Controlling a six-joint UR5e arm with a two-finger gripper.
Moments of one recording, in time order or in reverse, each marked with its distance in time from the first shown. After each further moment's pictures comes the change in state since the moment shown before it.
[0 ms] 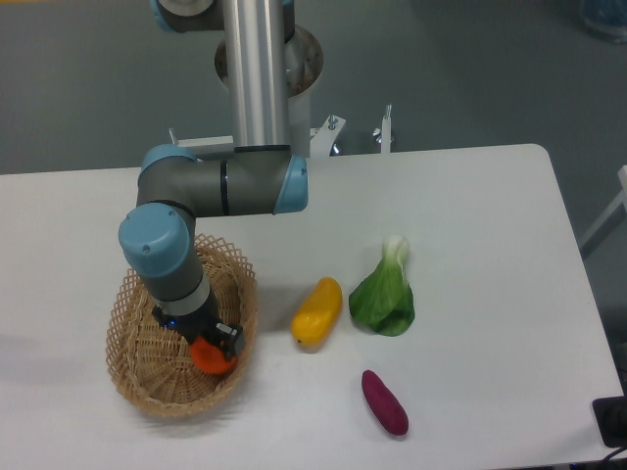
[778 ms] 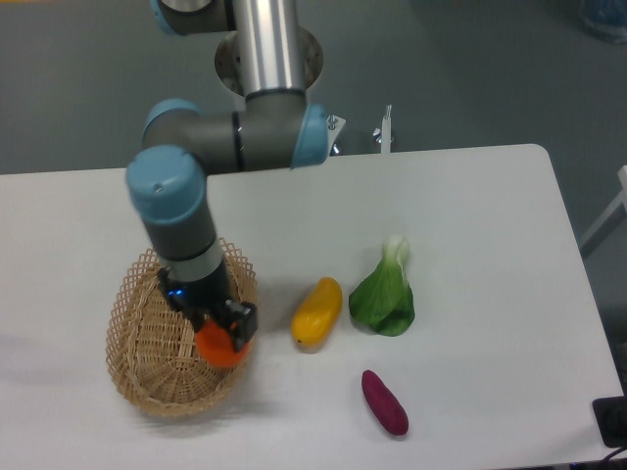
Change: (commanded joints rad) arm 0.175 0.190 0.040 -0.096 -0.086 0.277
